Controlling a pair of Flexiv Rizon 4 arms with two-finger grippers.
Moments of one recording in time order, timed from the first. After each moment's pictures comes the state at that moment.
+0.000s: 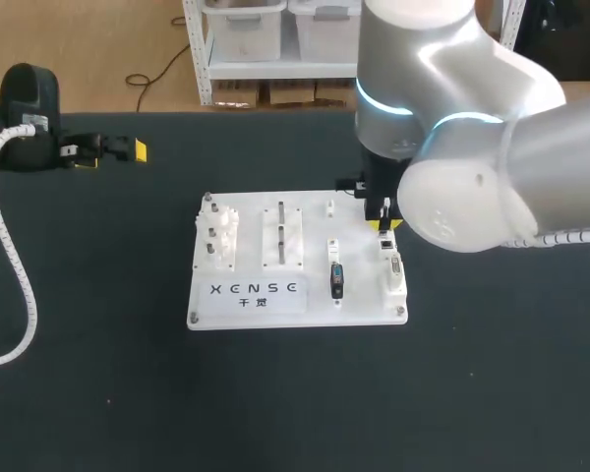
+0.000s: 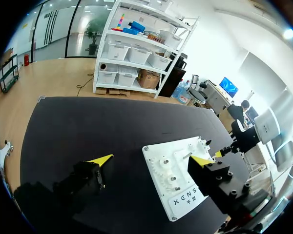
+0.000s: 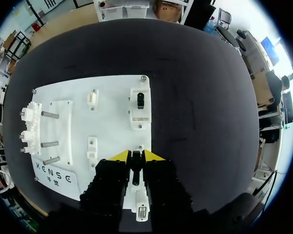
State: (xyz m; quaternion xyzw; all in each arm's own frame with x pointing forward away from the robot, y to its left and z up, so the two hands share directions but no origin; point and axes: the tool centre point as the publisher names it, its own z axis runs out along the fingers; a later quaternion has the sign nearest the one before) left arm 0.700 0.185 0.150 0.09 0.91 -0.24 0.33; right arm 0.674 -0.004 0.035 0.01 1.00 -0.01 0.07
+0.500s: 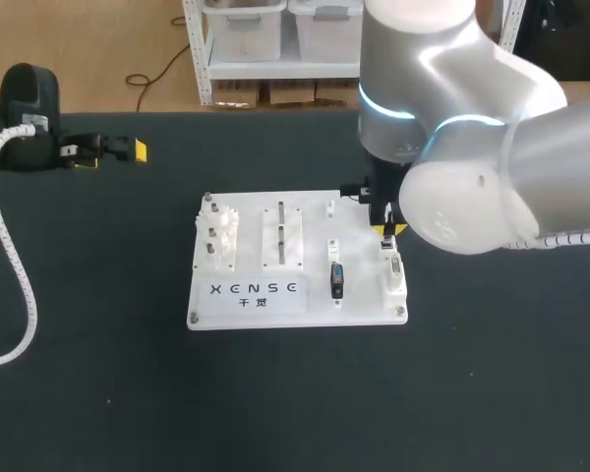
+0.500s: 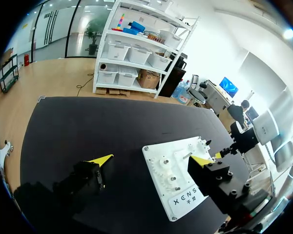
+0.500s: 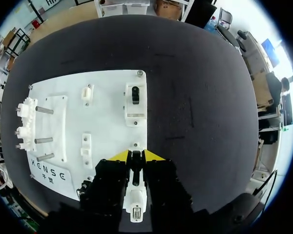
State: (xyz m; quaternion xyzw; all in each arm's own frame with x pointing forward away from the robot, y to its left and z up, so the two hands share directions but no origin) left arm 0.700 0.185 0.150 0.09 0.91 -0.24 0.33; right arm 0.670 -0.010 0.029 0.00 1.00 -0.02 0.06
